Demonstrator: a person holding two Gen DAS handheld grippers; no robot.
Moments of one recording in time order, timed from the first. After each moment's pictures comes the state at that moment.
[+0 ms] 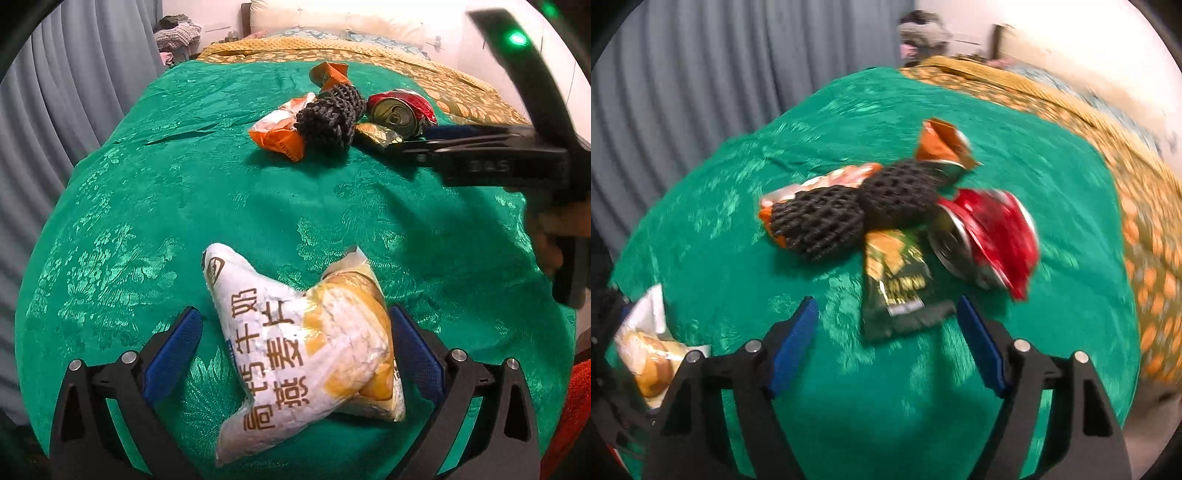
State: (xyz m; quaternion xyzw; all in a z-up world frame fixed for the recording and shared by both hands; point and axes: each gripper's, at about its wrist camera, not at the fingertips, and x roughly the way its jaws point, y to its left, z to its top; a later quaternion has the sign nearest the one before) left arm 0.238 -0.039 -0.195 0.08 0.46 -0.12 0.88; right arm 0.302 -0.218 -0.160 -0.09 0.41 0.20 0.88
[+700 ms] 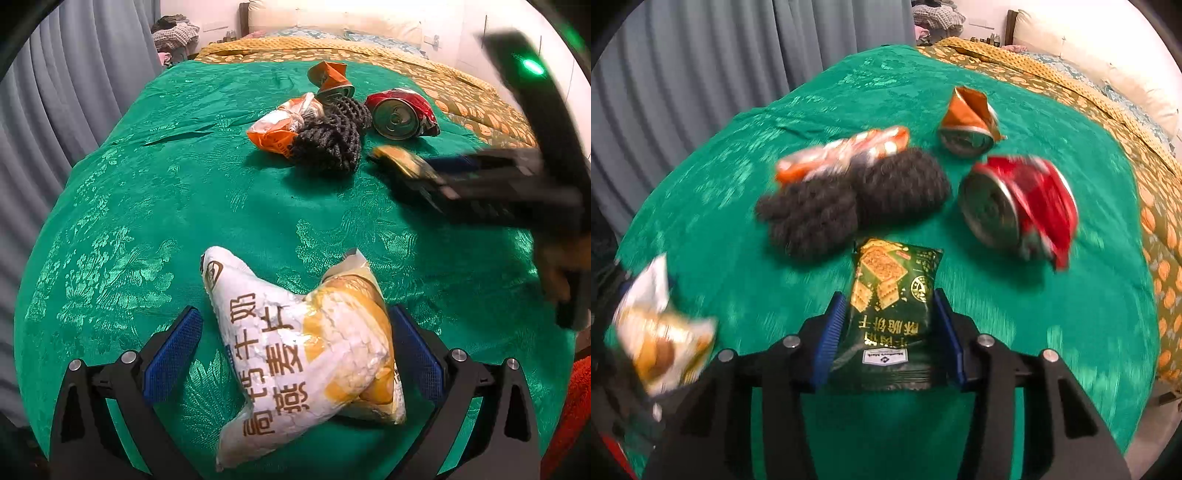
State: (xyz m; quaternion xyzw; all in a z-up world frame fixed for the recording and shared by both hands) left arm 0.240 -0.040 -0.196 0.08 0.46 -0.12 0.88; right arm 0.274 -0.217 -0.176 -0.08 0.44 0.22 0.87
